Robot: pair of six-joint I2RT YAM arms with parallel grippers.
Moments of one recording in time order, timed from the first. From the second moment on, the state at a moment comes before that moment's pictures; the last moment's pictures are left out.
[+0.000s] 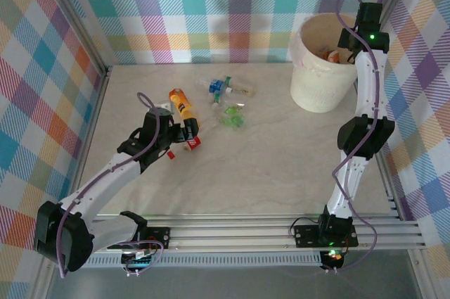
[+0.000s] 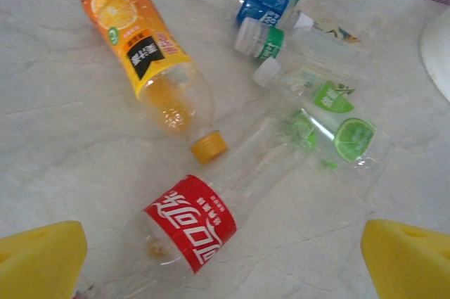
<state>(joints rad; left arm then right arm) -0.42 1.13 0.81 -0.32 -0.12 -0.49 -0.13 2.21 2.54 -0.97 0.27 0.07</state>
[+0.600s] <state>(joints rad) -0.41 1.33 0.87 -0.47 -0.20 -0.42 -0.13 2.15 2.48 -0.95 0.27 0.07</state>
